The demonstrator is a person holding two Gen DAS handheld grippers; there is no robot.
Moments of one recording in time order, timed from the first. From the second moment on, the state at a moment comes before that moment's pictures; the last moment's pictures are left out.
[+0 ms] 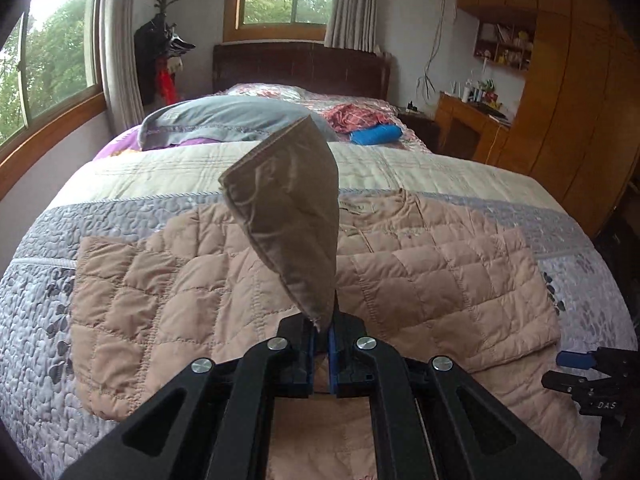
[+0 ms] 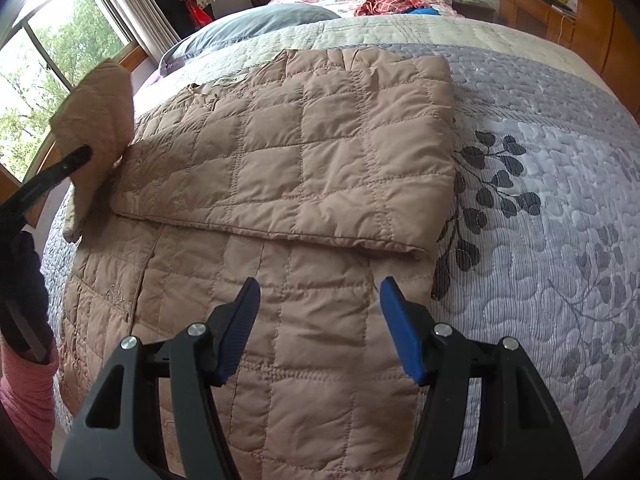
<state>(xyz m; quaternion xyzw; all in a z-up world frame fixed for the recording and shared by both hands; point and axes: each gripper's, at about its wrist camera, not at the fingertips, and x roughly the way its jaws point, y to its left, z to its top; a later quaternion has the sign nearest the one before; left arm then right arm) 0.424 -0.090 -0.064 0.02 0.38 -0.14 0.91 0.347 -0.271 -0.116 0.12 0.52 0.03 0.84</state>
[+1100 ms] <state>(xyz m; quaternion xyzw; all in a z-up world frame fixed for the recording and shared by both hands) 0.456 0.029 -0.130 0.01 0.49 -0.11 0.87 0.513 -0.154 -0.133 0.19 0.59 0.15 0.77</state>
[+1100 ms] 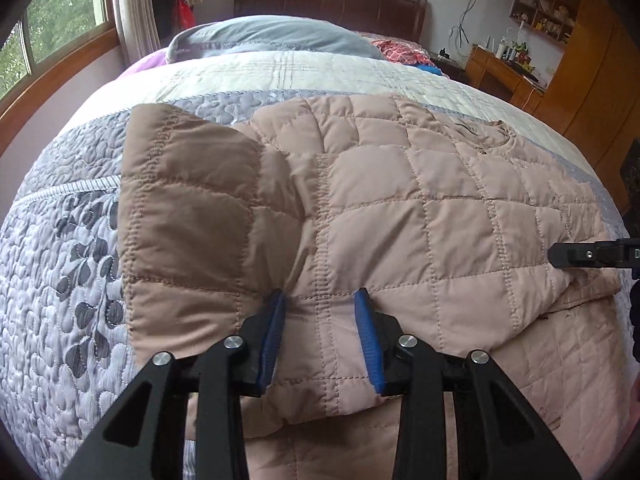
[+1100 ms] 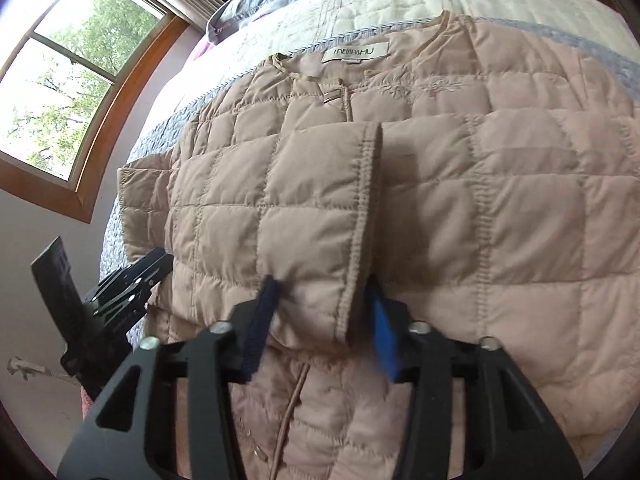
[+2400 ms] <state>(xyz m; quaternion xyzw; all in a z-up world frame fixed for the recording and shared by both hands) 0.466 -0.018 -0.110 0.04 0.46 -0.10 0.88 0.441 -0.296 -0.092 0.16 0.49 -0.02 0.86</state>
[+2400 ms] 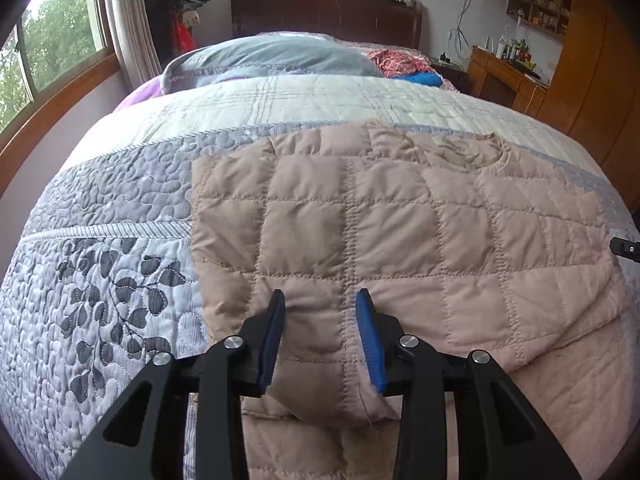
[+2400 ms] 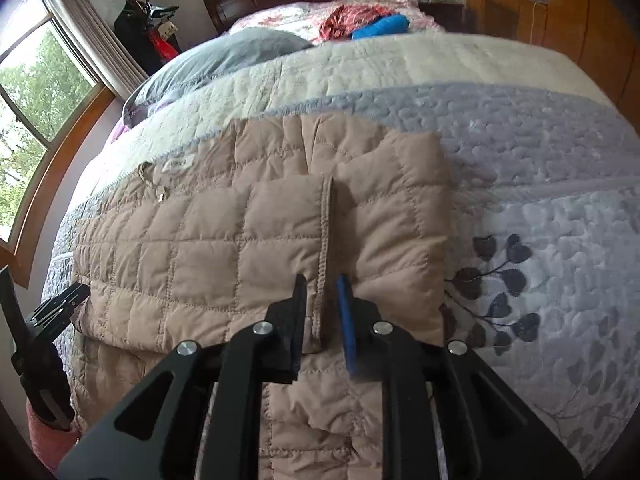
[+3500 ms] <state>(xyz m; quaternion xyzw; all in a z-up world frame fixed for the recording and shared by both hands) 0.553 -0.088 -0.132 0.06 0.51 -0.10 0.85 0.542 -0.265 -0.137 0.19 0.54 0.02 0.82</state>
